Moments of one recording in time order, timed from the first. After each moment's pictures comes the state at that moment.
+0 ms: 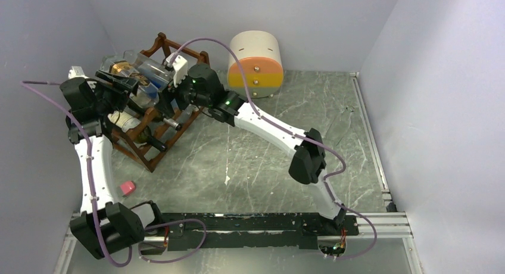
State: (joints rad) left arm 0.39 1.11 1.10 -0.28 0.40 -0.88; right arm 0.98 2.19 2.22 -0.20 -0.21 0.09
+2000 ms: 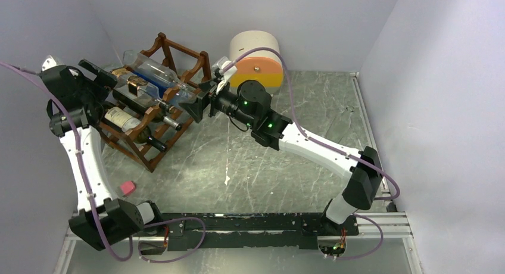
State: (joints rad) left arm 0.46 1.21 1.33 -0.51 0.14 -0.62; right arm 0.98 1.60 1.45 0.29 -0.10 0.16
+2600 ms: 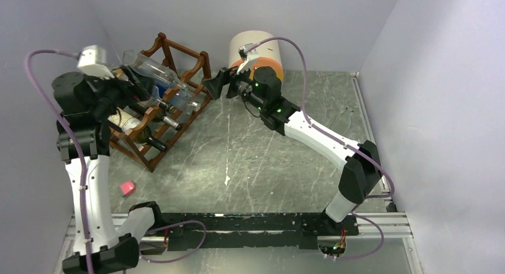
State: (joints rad) left arm 0.26 0.98 1.38 -0.54 0.41 -0.35; right arm 0.81 1.63 1.45 0.25 -0.05 0.34
